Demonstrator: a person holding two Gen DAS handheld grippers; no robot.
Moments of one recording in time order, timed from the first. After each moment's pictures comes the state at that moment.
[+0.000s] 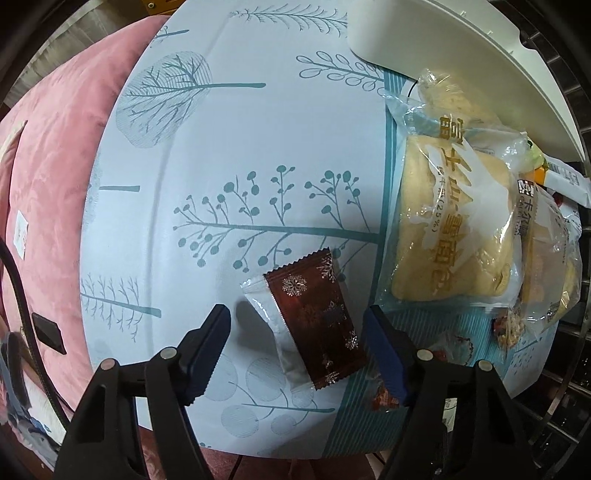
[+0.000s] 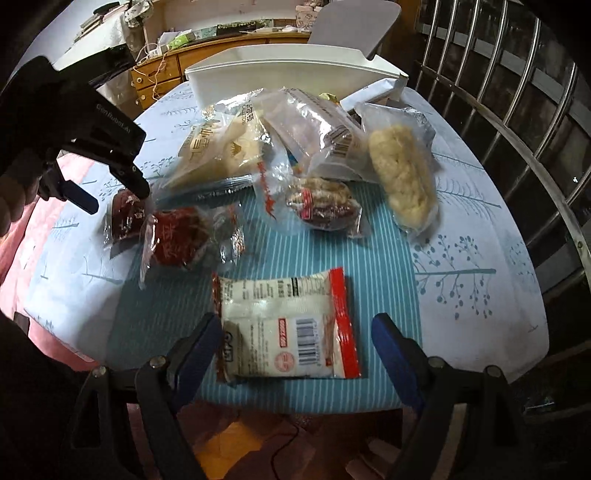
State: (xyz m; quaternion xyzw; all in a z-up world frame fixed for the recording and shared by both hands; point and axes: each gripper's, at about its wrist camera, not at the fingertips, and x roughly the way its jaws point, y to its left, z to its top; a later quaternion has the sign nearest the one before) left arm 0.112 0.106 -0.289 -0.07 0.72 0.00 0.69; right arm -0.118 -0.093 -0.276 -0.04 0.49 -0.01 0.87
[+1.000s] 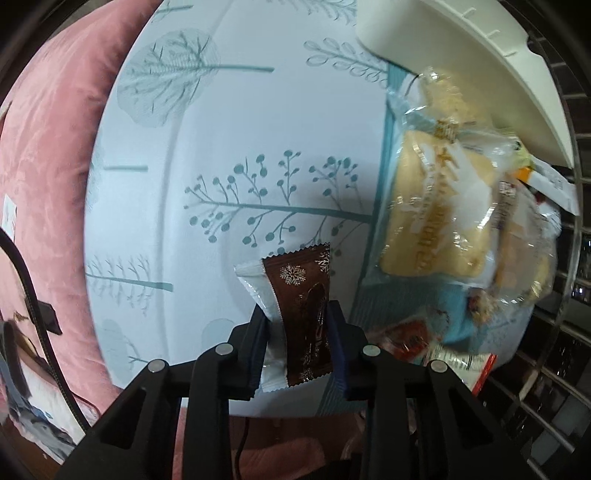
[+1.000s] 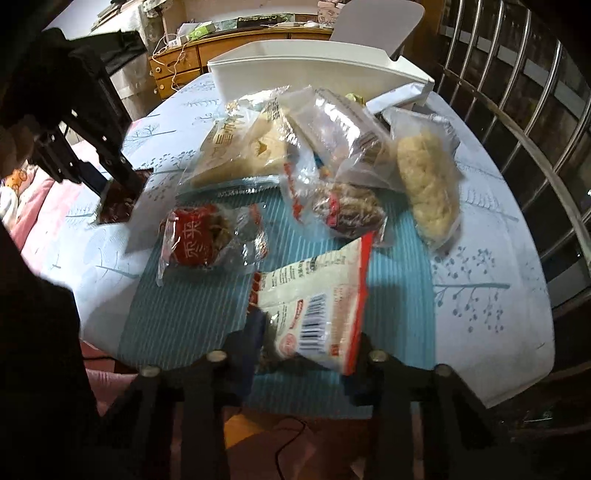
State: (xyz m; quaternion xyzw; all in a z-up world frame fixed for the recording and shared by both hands) left arm 0.125 0.157 -0.293 -0.10 0.77 -0.03 0.63; right arm -0.107 -0.084 -0.271 -0.05 0.51 0.03 0.86
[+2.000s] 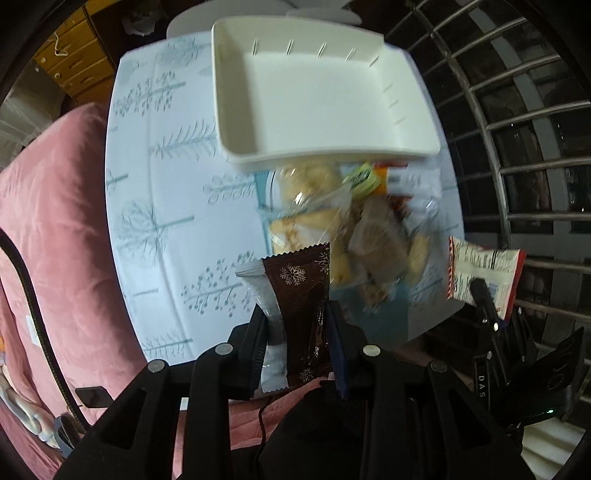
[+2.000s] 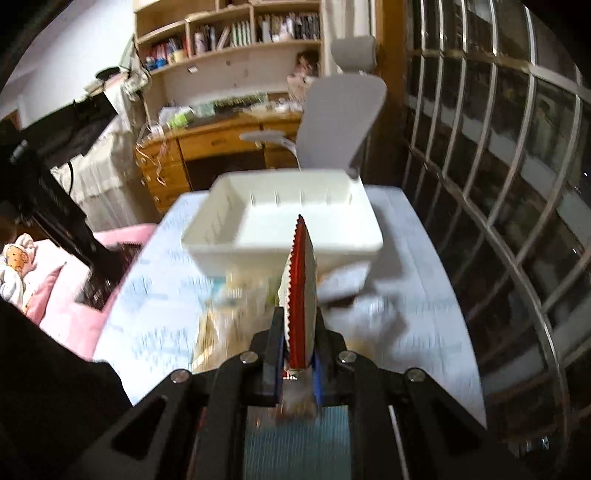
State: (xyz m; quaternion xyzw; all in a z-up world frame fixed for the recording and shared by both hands) left arm 0.185 0.105 -0.117 -0.02 0.72 -0.18 0.67; right arm -0.022 -0.124 -0.110 -0.01 0.38 0.01 0.93
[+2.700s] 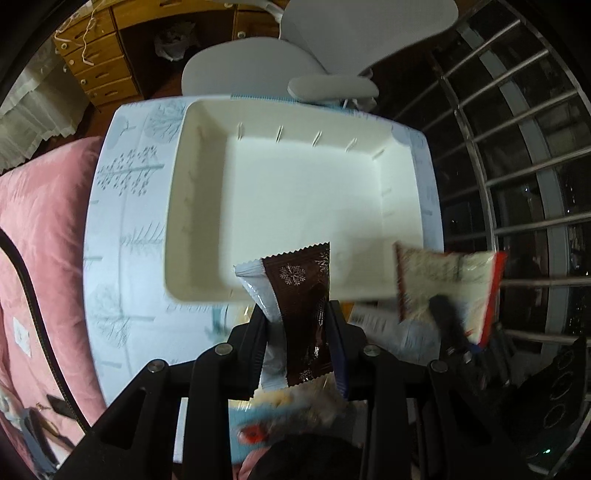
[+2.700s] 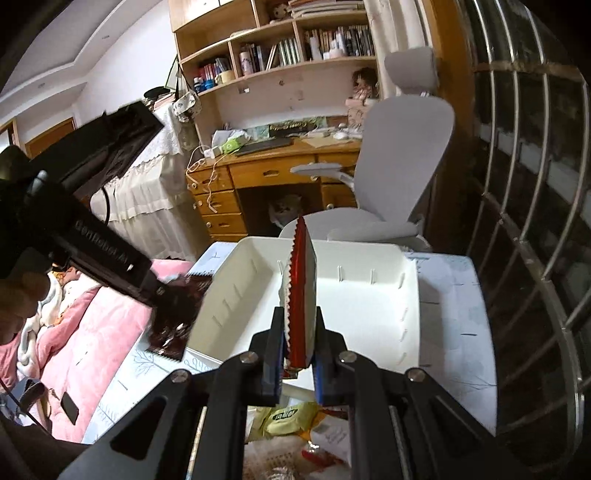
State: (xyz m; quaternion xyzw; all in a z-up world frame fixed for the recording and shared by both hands) left arm 0.294 0.025 -0.114 -0.08 0.67 -0.11 0.73; right arm 0.139 -0.176 -0.108 0.01 0.35 0.16 0.92
